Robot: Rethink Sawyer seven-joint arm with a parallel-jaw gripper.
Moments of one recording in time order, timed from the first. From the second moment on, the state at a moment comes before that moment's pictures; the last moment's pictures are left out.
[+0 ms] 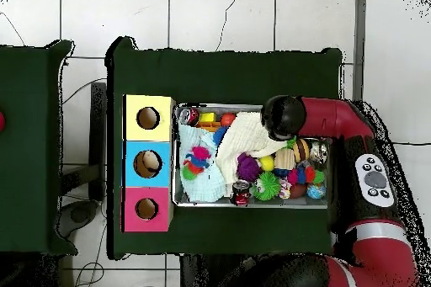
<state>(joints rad) -0.54 -0.40 0.22 1.22 -0.50 0.75 1.56</state>
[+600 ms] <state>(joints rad) -0.59 -0.38 0.23 1.20 -0.55 0.79 1.55</state>
